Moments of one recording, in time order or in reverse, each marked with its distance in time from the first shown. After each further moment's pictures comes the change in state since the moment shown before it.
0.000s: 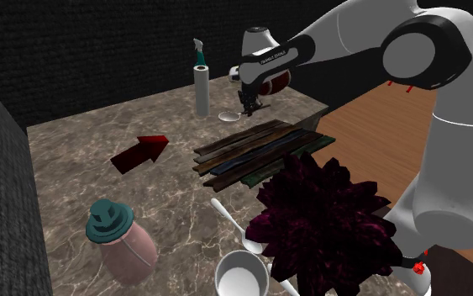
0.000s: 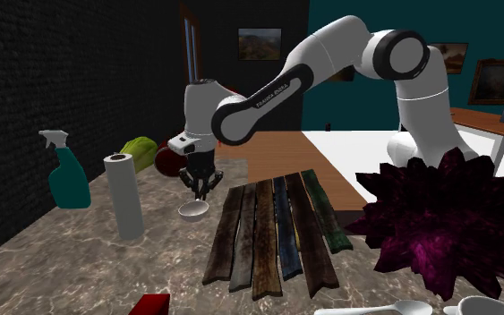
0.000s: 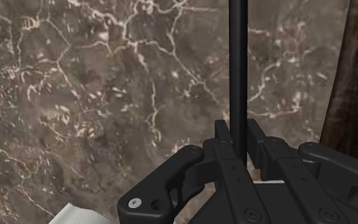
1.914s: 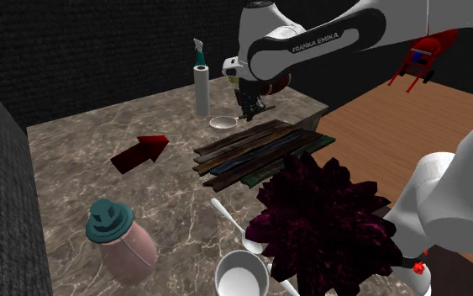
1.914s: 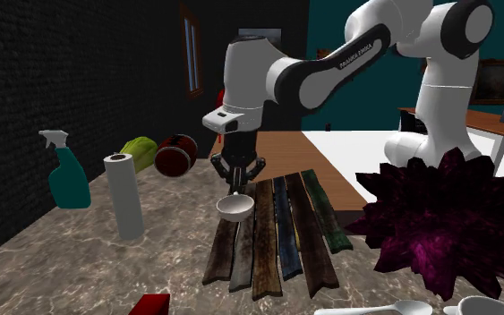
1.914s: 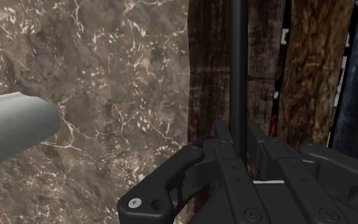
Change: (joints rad) arm 0.159 -0.389 0.088 -0.286 -0.102 -0.129 0.275
